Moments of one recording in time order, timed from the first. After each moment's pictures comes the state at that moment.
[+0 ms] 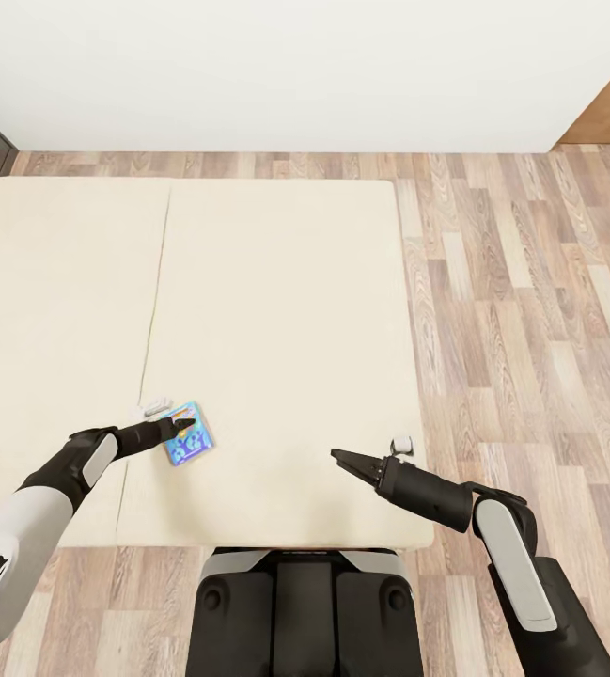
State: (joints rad) left arm -0.98 0.26 0.02 -0.42 0.34 0.44 -0.43; right arm -0.36 -0.04 -0.01 -1.59 -0.86 1.04 0.62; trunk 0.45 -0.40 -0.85
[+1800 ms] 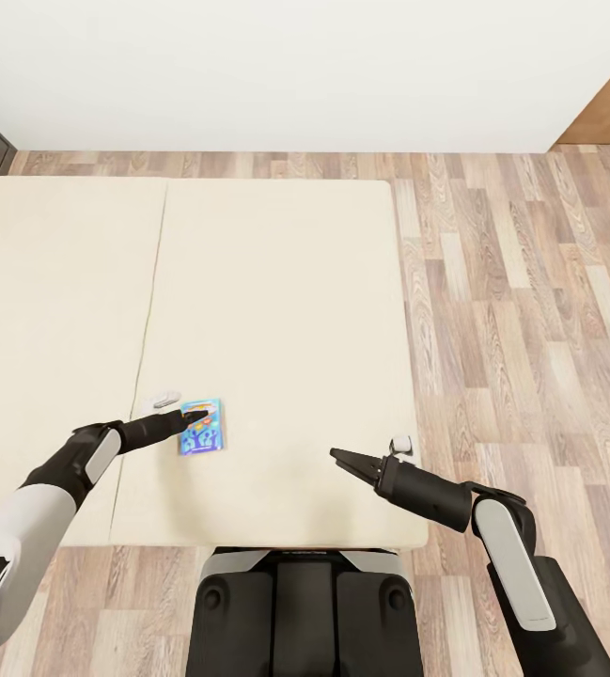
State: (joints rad) left arm -0.98 0.25 0.02 -0.46 0.33 0.45 -0.60; right arm -0.36 -0.03 -0.01 -1.59 -0.86 1.04 0.62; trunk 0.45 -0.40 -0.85
